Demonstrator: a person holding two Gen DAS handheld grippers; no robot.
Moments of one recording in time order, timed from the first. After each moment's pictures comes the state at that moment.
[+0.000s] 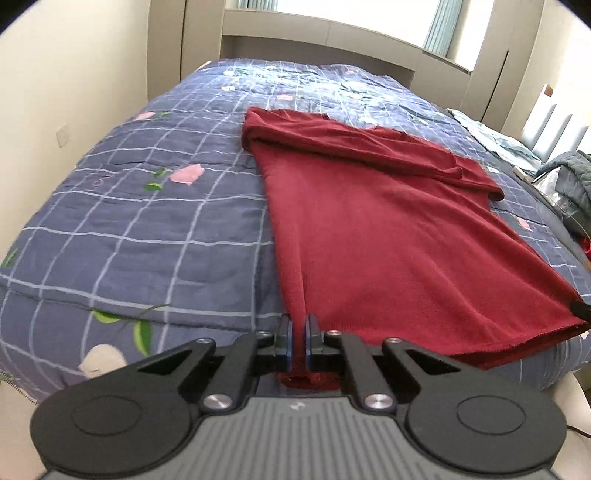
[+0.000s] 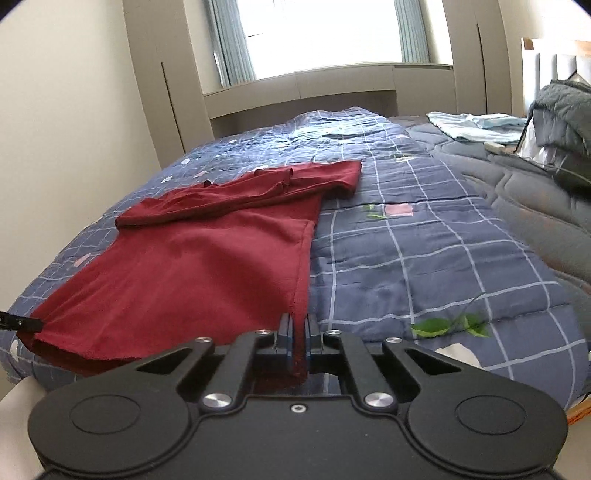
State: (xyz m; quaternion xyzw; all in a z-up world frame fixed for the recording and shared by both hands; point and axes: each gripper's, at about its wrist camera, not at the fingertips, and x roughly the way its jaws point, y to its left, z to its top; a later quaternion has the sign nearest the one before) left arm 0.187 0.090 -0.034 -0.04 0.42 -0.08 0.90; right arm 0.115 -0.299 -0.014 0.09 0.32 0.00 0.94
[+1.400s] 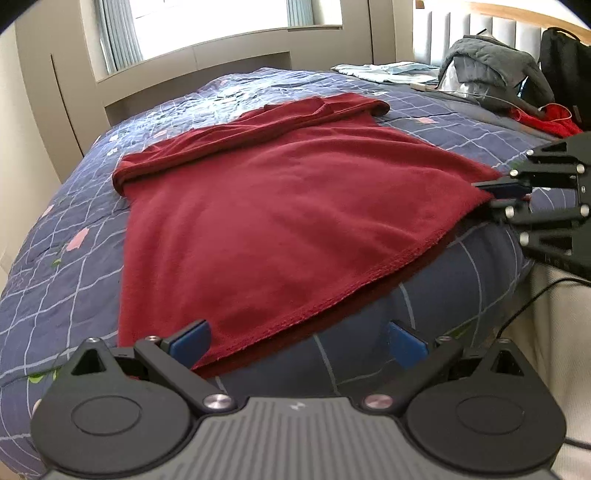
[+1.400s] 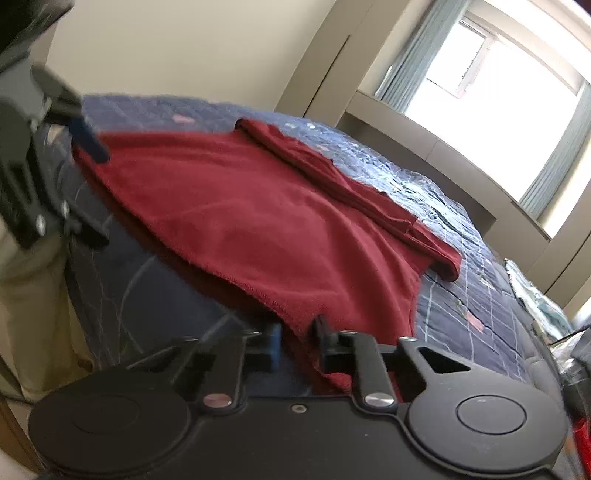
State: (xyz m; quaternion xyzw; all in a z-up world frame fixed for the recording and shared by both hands) left arm 0.137 -0.015 -0.072 0.16 0.36 -0.21 0.89; right arm 0.108 -0.187 -0.049 -0.25 0.27 0.13 0.92
